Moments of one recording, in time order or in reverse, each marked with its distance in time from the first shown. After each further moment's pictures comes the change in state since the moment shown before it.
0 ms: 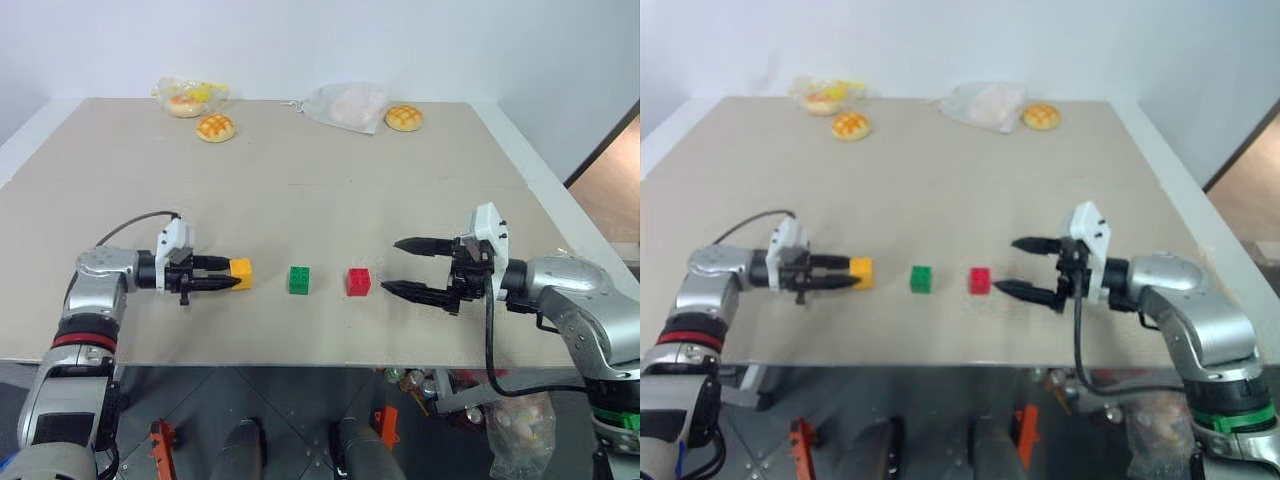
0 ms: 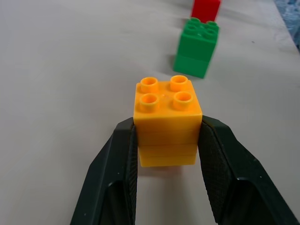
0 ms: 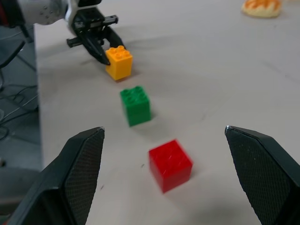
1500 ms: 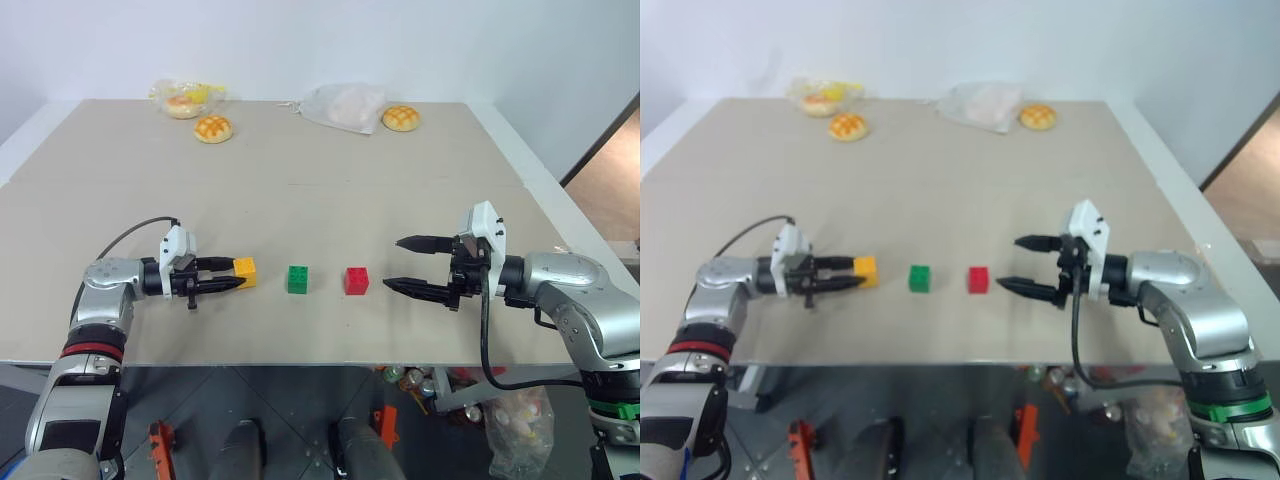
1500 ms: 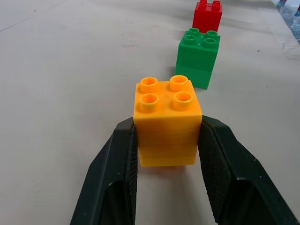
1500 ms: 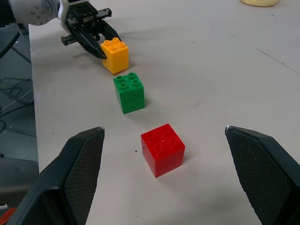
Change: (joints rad) left arm 0.037 -0.026 0.006 0.035 -0.058 -0.095 0.061; right arm -0.039 0.008 0.029 0.069 -0.039 -0.033 0.017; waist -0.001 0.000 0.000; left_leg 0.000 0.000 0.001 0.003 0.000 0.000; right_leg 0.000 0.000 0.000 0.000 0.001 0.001
